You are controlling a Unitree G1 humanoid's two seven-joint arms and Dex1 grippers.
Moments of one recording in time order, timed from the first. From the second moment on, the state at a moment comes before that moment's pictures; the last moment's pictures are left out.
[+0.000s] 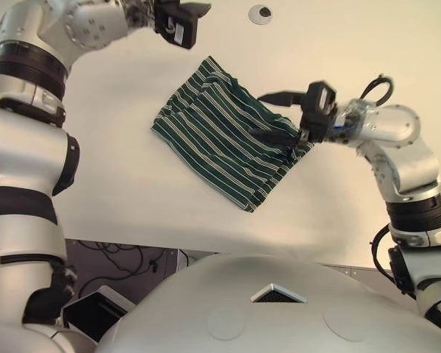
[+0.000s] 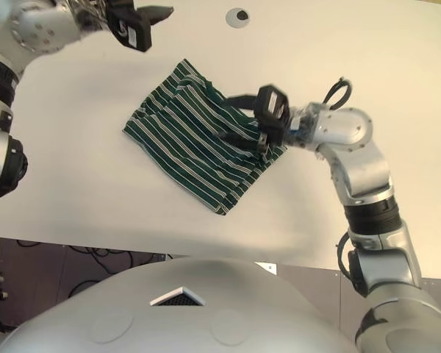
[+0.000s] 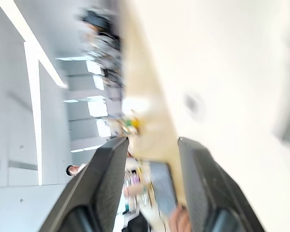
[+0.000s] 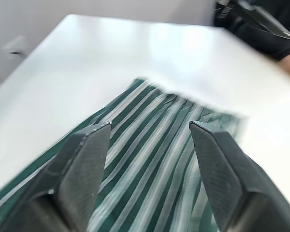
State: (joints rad) left arm -1.07 0.63 -0.60 1.01 0.43 -0.98 -0.44; right arm -0.22 -0.56 0.21 -0.21 0.32 0.27 0.98
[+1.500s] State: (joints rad) left arm -0.24 0.75 -0.35 0.75 0.07 -1.17 -0.91; right arm 0.19 -0.70 0.20 0.03 -0.19 -0.48 0.66
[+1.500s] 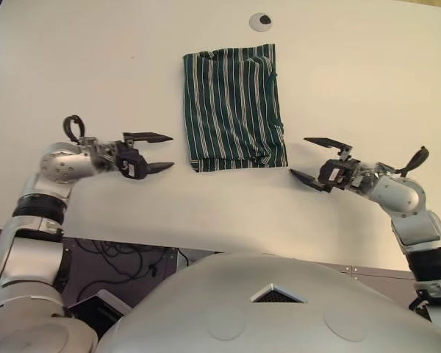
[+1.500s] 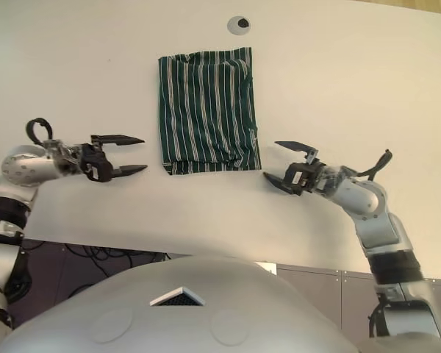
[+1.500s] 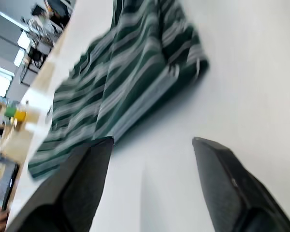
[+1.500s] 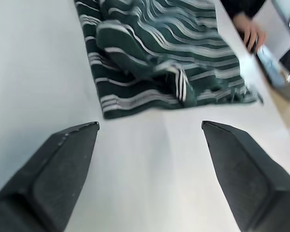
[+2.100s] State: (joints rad) left arm -0.29 0.67 -0.42 0.74 0.24 -1.21 -0.77; right arm -0.04 -0.64 0.38 0.22 -0.31 -0.59 0.59
